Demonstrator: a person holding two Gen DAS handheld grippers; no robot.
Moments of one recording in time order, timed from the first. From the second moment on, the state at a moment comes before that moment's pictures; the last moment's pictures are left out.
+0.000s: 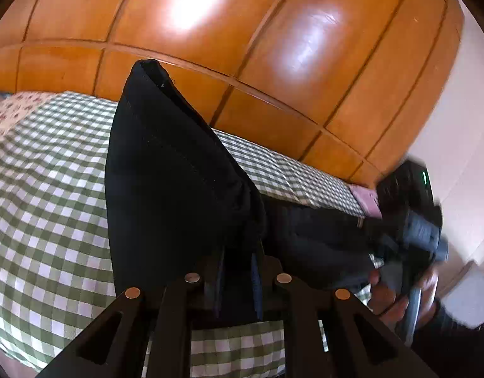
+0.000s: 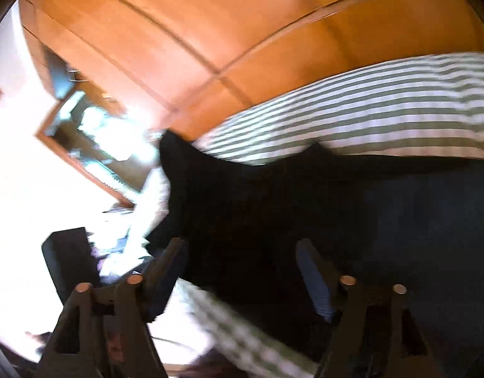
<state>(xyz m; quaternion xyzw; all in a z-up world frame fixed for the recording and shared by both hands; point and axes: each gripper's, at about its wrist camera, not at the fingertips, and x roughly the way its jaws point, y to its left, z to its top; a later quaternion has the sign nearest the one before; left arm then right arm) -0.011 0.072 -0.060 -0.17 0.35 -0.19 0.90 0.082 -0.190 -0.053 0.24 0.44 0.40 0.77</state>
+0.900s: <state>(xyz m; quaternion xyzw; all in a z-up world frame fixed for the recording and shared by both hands) -0.014 0.176 -0.076 -0.34 0.32 -0.16 0.87 0.105 -0.134 0.015 0.17 0.41 0.46 0.77</state>
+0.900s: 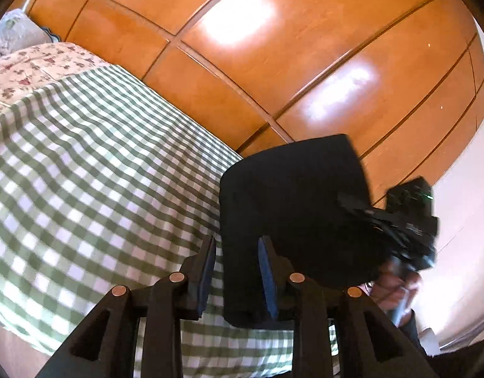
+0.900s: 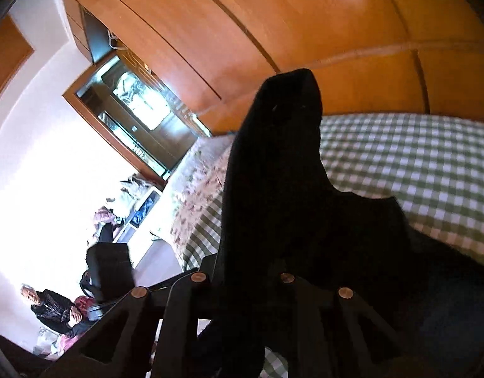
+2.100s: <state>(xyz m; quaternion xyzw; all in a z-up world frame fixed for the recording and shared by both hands) 0.026 -0.020 -0.093 -0.18 0.42 -0.33 0.82 0.025 -0.414 -0.092 0.35 0.43 0.19 0.81</state>
